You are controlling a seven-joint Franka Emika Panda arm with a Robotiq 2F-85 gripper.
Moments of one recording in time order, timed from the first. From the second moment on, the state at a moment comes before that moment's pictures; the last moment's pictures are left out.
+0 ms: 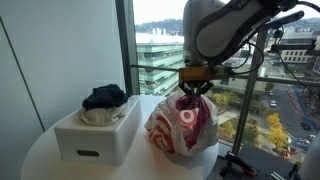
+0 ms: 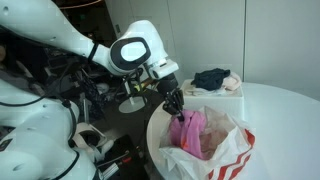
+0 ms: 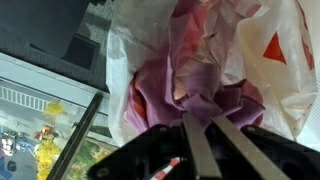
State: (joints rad) arm -0.24 -0.53 0.25 -2.78 -0.22 2.40 1.03
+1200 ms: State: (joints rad) arm -0.14 0.00 0.07 -2.42 -0.23 2.37 0.82
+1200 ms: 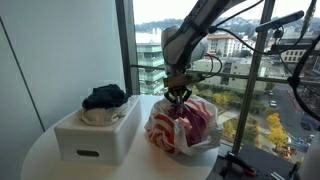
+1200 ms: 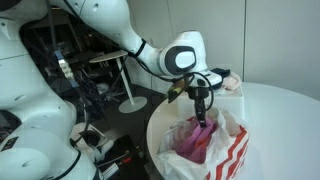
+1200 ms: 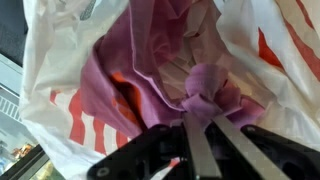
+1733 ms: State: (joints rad) arm -0.09 0.22 -0.02 -2.32 -0.16 2.43 0.70
